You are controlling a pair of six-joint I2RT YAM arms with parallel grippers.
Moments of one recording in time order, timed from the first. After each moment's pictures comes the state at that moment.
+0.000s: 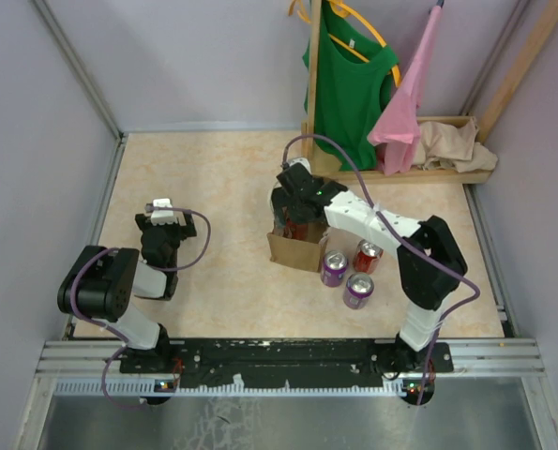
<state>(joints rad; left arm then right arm) -0.12 1.60 0.23 1.31 -0.26 0.05 0.74 1.75 1.38 -0.55 0.28 0.35</state>
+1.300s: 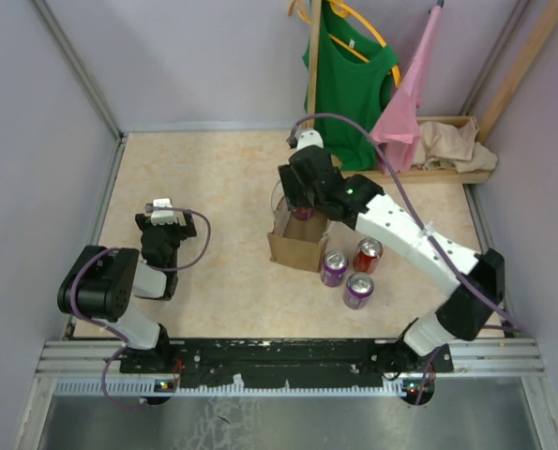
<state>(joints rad) -0.12 1.60 0.23 1.31 -0.26 0.04 0.78 1.54 1.46 -0.65 0.39 0.27</state>
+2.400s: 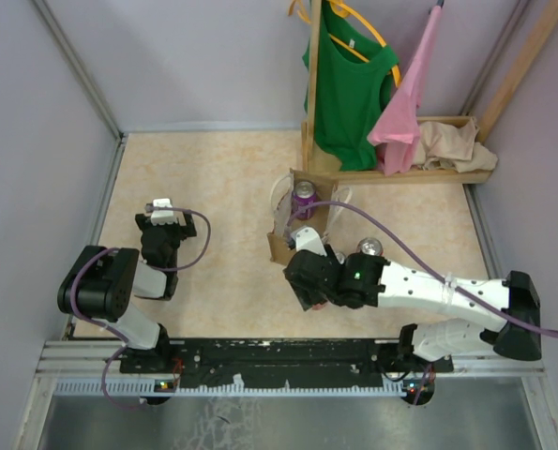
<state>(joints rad) -0.12 1.60 0.23 1.31 -0.26 0.05 1.27 1.20 1.05 -0.92 0.47 0.57</state>
